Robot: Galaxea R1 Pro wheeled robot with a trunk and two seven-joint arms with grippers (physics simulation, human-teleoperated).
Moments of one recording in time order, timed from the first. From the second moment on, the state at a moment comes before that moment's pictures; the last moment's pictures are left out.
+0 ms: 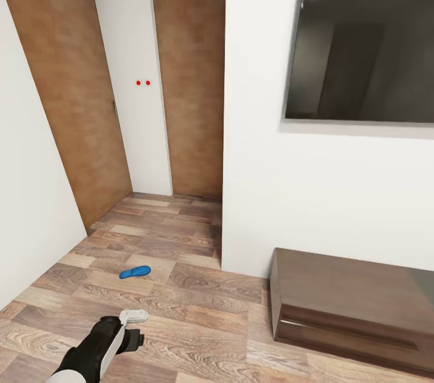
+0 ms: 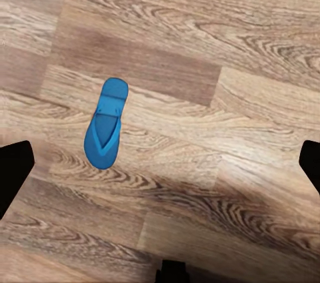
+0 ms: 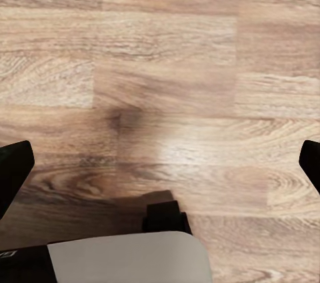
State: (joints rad) left arm -0.49 0.04 0.10 -0.56 -0.05 0.63 0.03; right arm 0.00 -0.01 -0.15 -0.51 -0.01 -0.01 0.01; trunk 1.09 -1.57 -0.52
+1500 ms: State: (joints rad) left arm -0.48 0.02 0.10 -0.56 -0.11 0.60 0.02; right arm -0.10 -0.33 -0.22 -1.15 -0.59 0.98 0.84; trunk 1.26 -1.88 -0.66
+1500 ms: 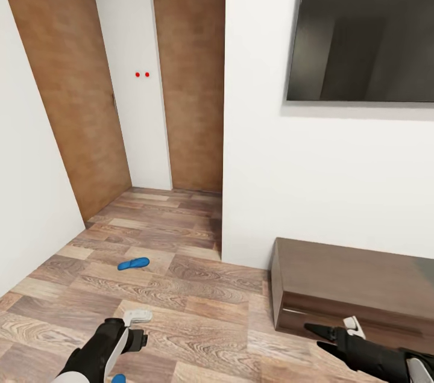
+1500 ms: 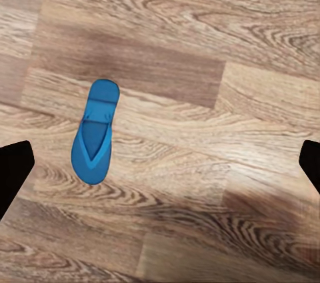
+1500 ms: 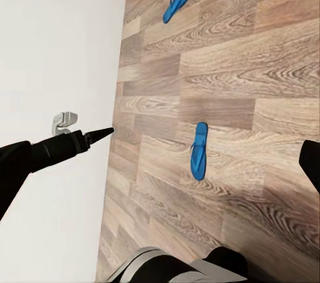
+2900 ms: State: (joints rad) left arm -0.48 0.12 0.11 -0.55 -0.11 0.47 0.03; right arm -0.10 -0.33 -0.24 -1.10 -0.61 0.98 0.83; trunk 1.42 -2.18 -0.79
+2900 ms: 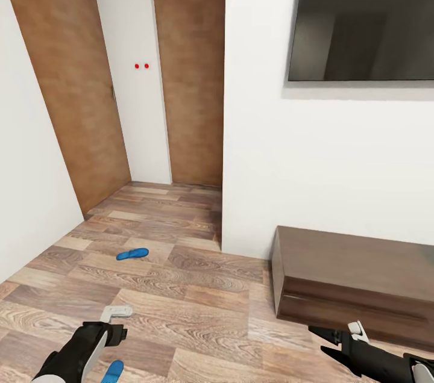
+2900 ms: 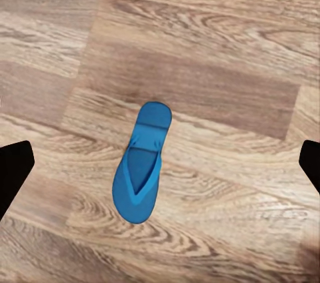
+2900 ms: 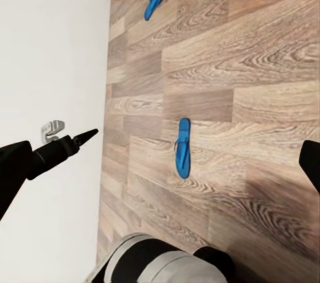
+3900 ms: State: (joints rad) left arm -0.47 0.12 0.10 -0.46 -0.11 0.37 0.03; right arm -0.10 -0.33 -0.24 -1.10 -0.61 0.98 0.83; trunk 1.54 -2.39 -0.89
